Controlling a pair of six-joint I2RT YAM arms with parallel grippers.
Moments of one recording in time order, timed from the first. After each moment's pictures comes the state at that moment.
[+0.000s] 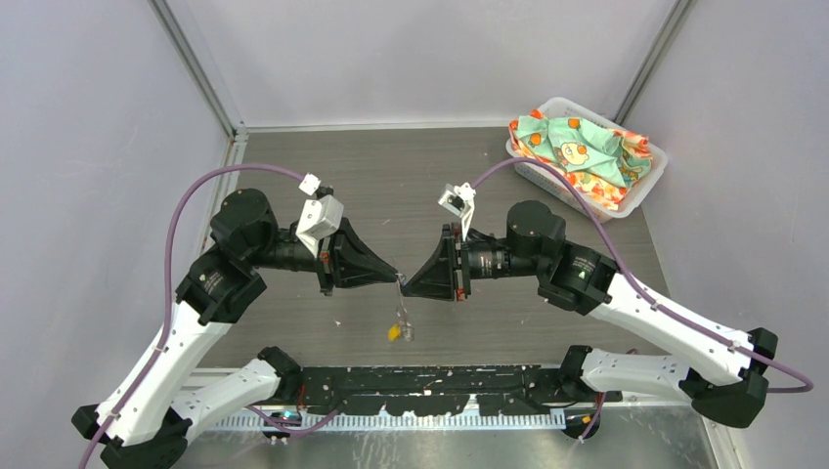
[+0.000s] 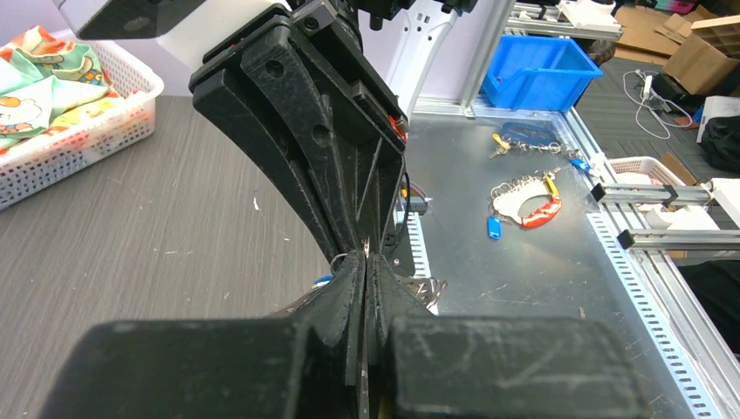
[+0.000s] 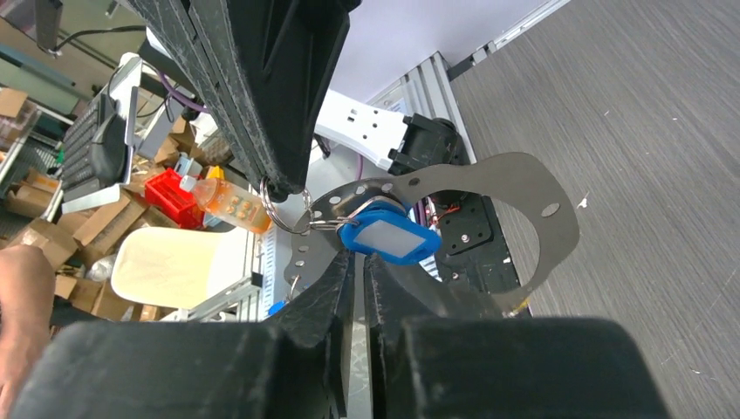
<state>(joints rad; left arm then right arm) -0.65 0.84 1.21 -0.40 1.01 -0.08 1.00 1.02 1.12 -0.22 -0.55 0.61</state>
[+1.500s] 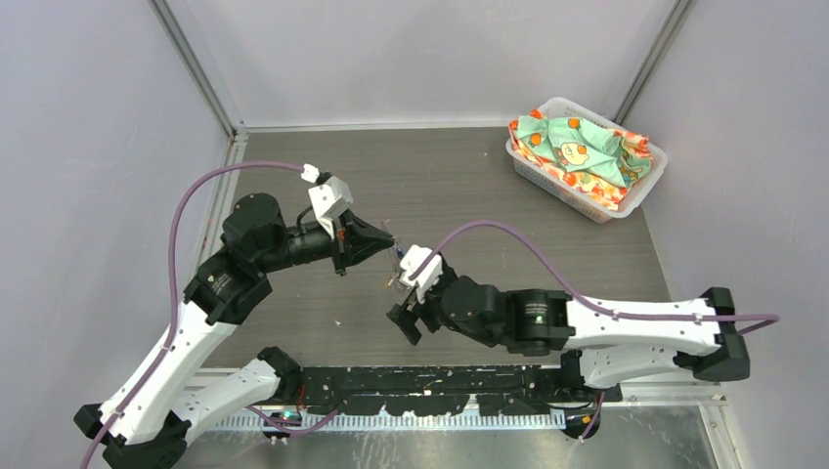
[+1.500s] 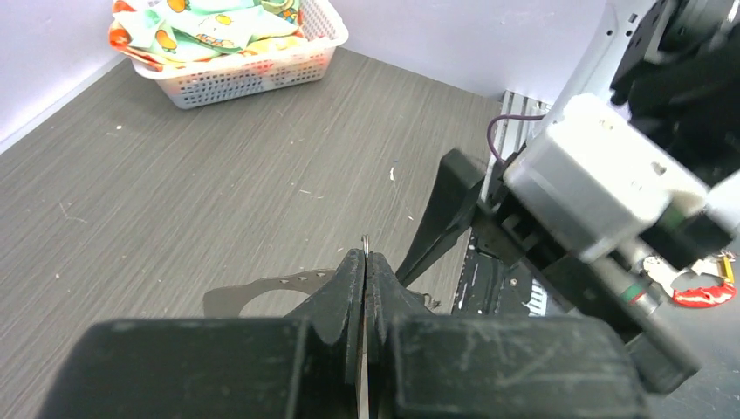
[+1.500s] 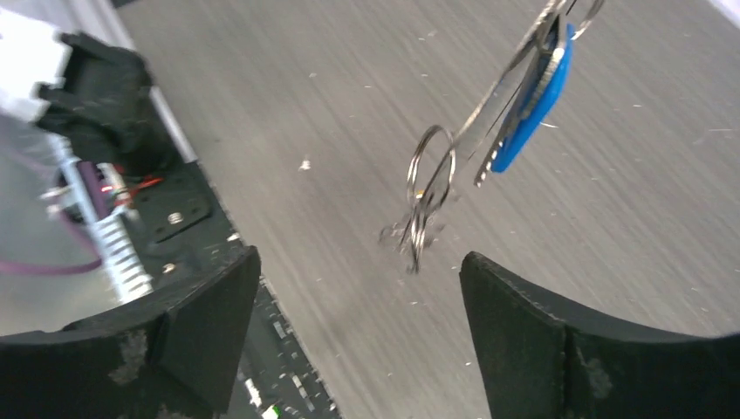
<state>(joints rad) -0.65 0.83 1.14 -0.41 0.58 -0.06 1.45 1.09 1.05 -0.34 0.41 0.16</state>
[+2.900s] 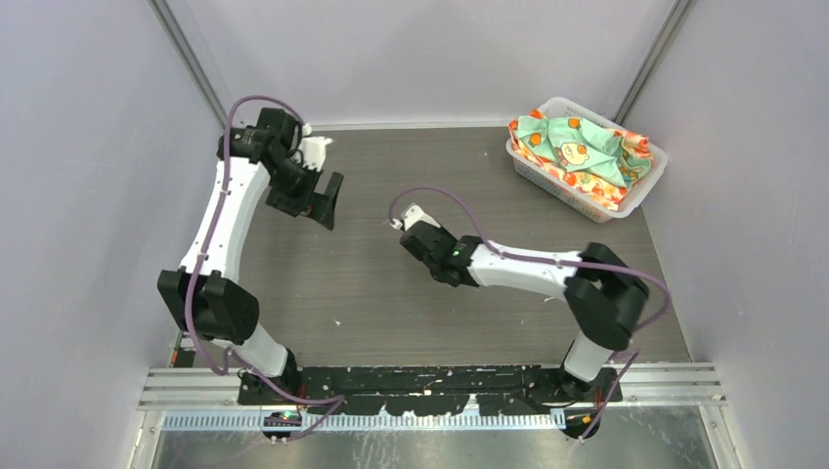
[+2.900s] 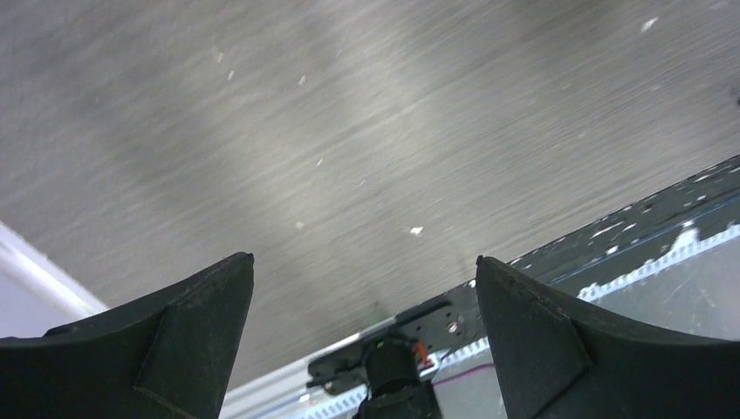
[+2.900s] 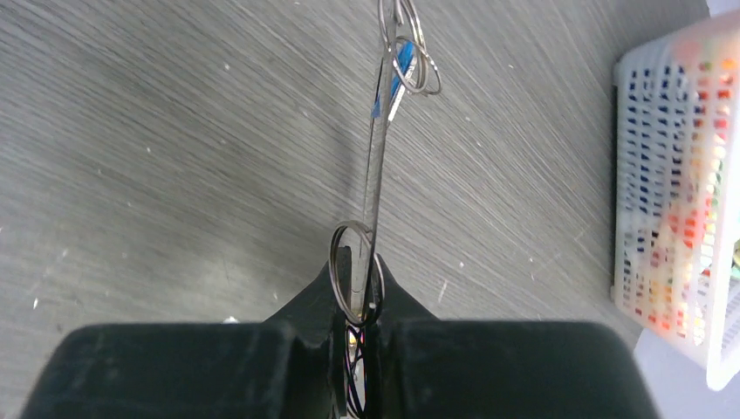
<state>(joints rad) -0.19 1.62 1.80 -1.39 0.25 0.21 0.97 1.63 1.06 -0.36 0.67 -0.03</state>
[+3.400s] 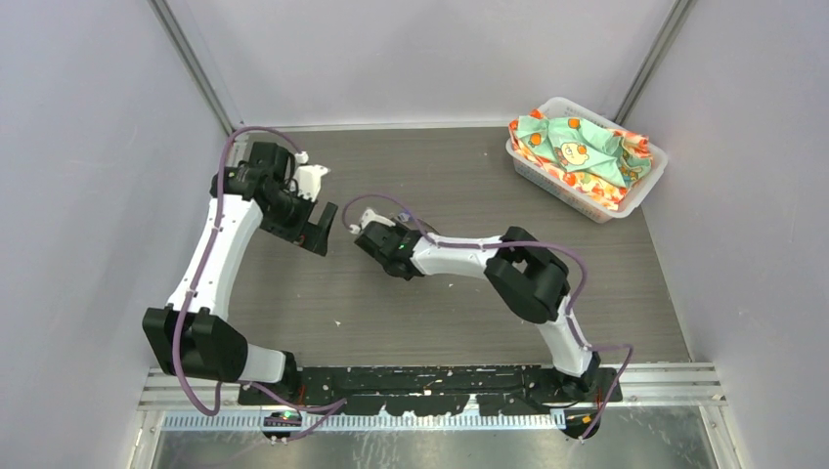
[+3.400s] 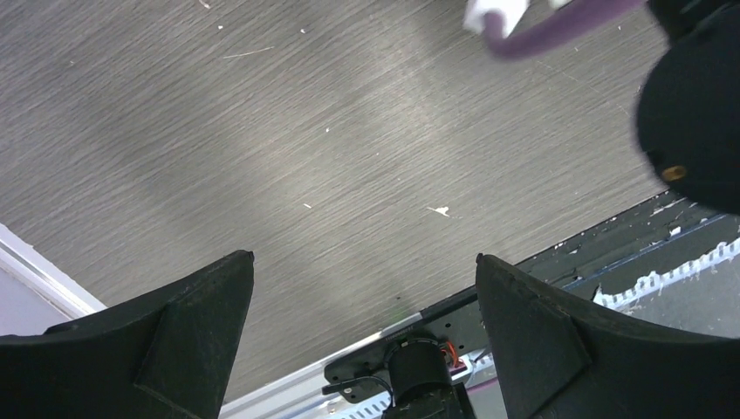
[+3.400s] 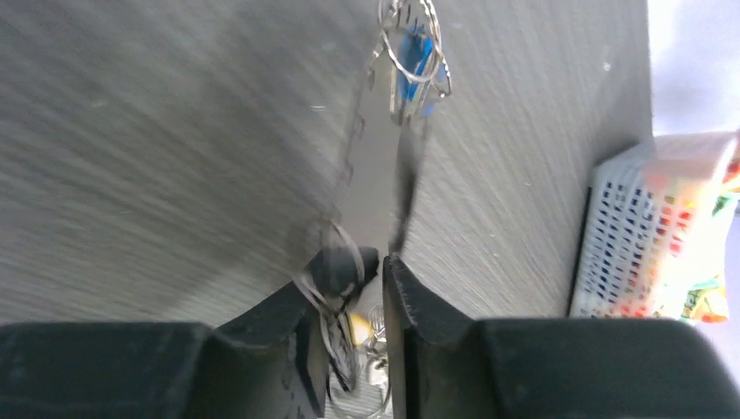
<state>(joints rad) -0.12 1.38 1.42 -1.25 0.24 0.32 1.02 2.09 1.47 -0.39 0.78 -0.17</state>
